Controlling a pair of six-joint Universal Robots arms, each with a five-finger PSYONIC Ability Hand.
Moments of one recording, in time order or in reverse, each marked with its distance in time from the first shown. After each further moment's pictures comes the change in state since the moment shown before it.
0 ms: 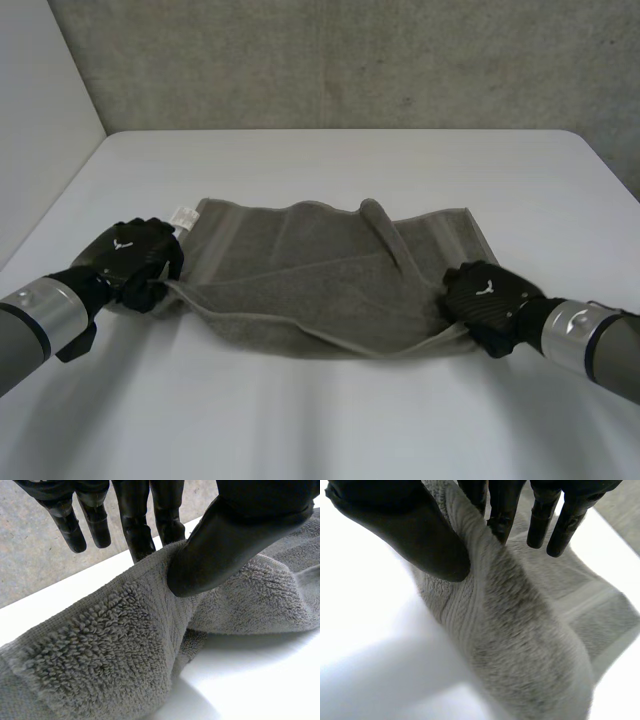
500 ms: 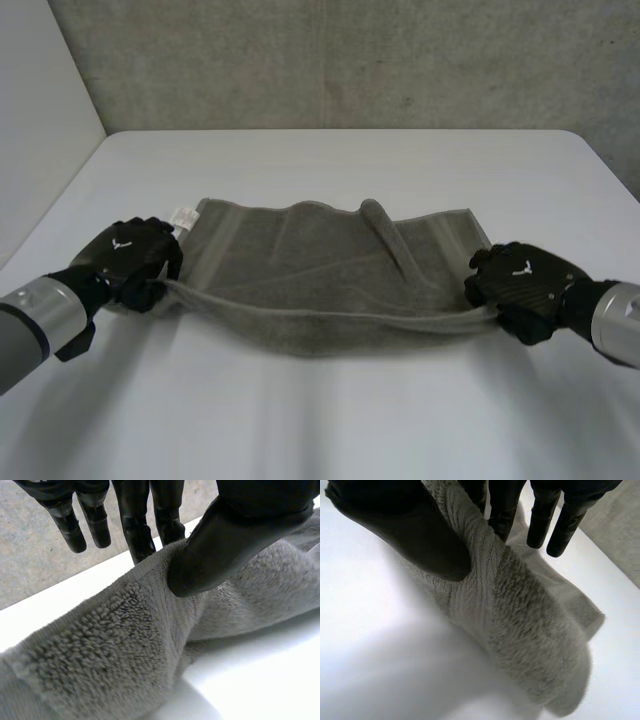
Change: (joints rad) left arm 0.000 -0.013 0.016 0.002 -0.002 0.008; right arm -0.108 -0.127 -0.017 0.149 -0.070 0.006; left_hand 0.000 0.000 0.000 0.000 0.000; right_hand 0.000 0.000 0.000 0.000 0.000
